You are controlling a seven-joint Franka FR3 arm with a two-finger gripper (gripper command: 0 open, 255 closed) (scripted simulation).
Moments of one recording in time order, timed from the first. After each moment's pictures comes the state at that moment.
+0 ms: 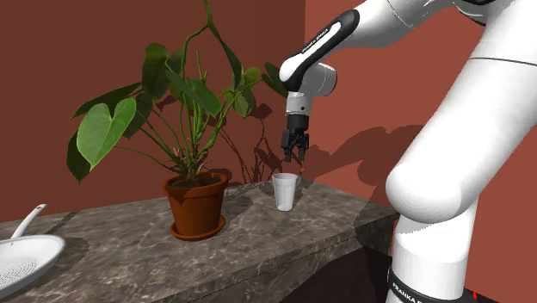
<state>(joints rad) -0.02 -0.39 -0.23 -2.39 0.03 1.97 -0.42</state>
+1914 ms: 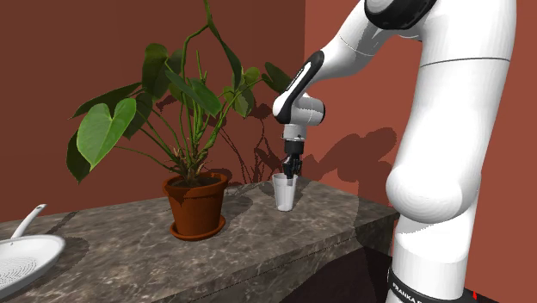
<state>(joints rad) -0.01 -0.07 -0.31 -2.33 0.11 2.21 -0.66</state>
